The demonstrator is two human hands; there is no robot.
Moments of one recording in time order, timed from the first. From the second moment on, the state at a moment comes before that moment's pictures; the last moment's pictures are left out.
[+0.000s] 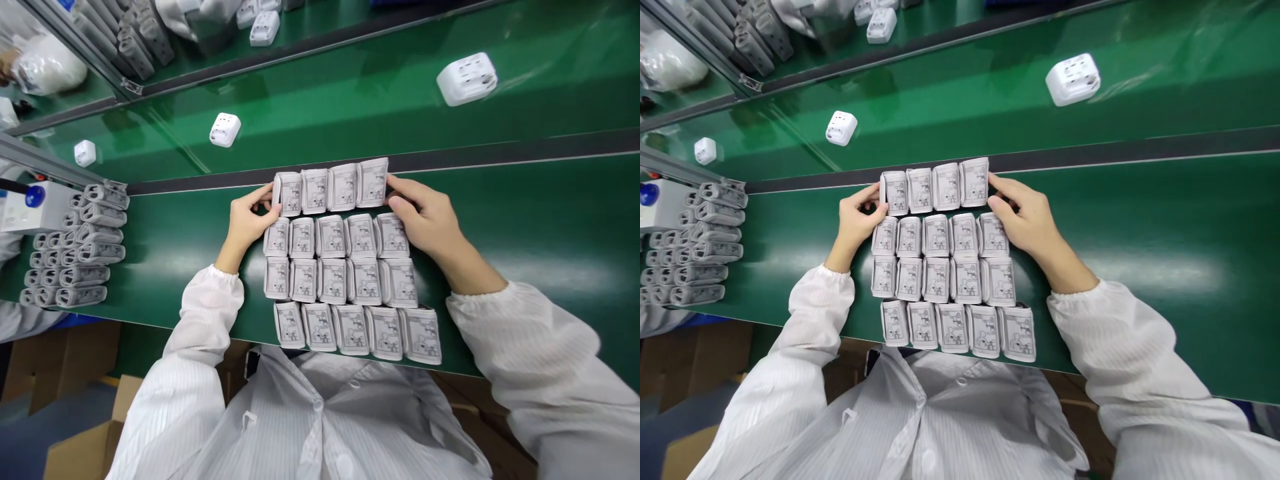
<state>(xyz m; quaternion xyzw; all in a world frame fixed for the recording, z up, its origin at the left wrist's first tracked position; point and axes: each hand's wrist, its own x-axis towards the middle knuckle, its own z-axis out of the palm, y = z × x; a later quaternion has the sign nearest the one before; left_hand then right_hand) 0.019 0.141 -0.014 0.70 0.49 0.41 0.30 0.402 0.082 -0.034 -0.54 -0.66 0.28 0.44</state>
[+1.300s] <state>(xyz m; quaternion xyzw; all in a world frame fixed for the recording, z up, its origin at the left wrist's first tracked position) 0.019 0.144 -0.014 0.70 0.51 0.40 0.31 0.400 0.084 -0.030 -0.53 -0.67 0.28 0.43</state>
